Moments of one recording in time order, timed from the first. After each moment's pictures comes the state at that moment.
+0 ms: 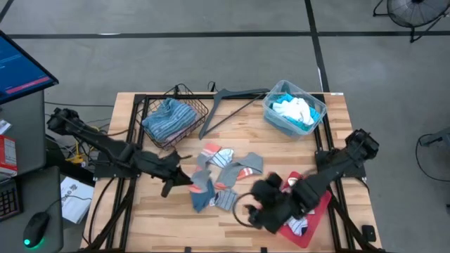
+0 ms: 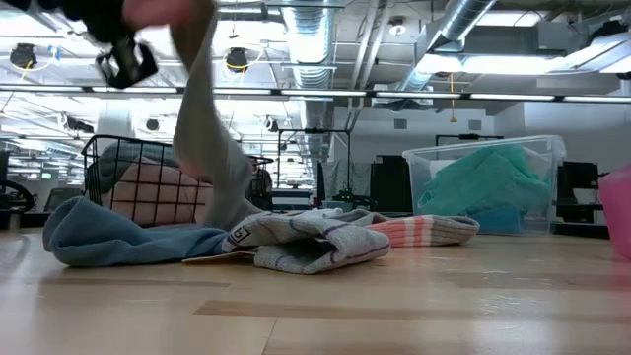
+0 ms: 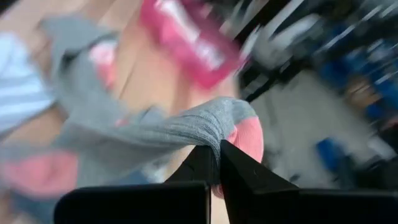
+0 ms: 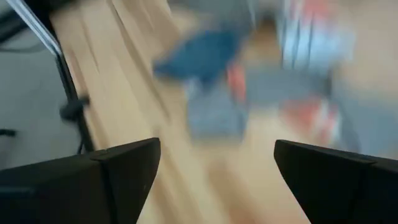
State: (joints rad) left arm -0.42 0.95 0.54 0.02 -0.14 -0.75; right arm 0.67 1.75 1.61 -0.97 0.54 1.11
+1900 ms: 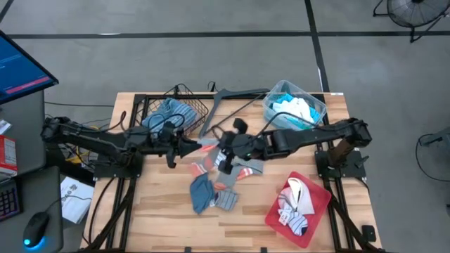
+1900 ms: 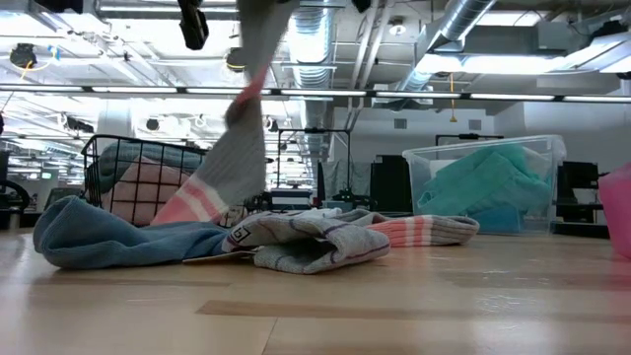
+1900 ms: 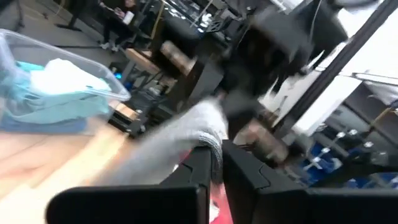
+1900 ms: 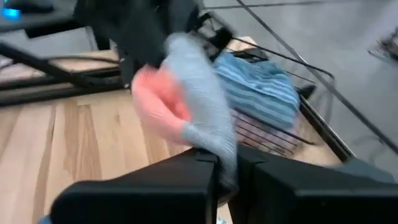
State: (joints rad) left arm -0.14 0.93 0.54 0.49 -0.17 -0.61; right arm 0.20 1.73 1.61 -0.45 0.50 0.20
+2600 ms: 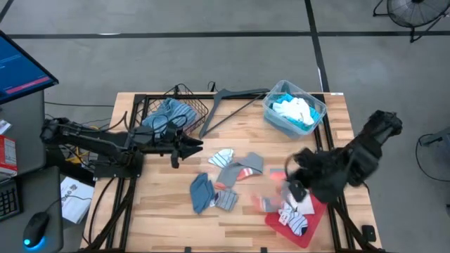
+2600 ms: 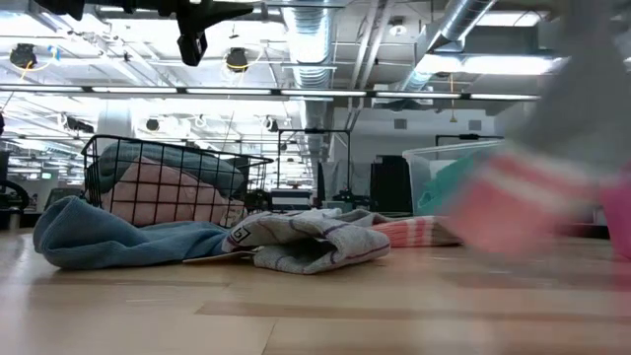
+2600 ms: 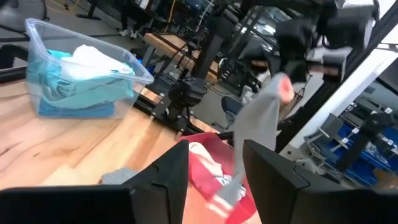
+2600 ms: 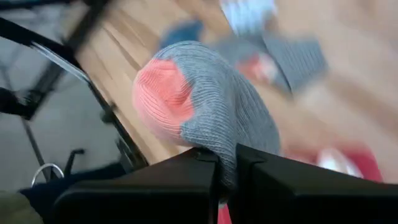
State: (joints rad) left arm -0.11 0.93 0.54 0.37 -0.17 -0.56; right arm 0.74 1.36 1.62 -1.34 0.48 1.48
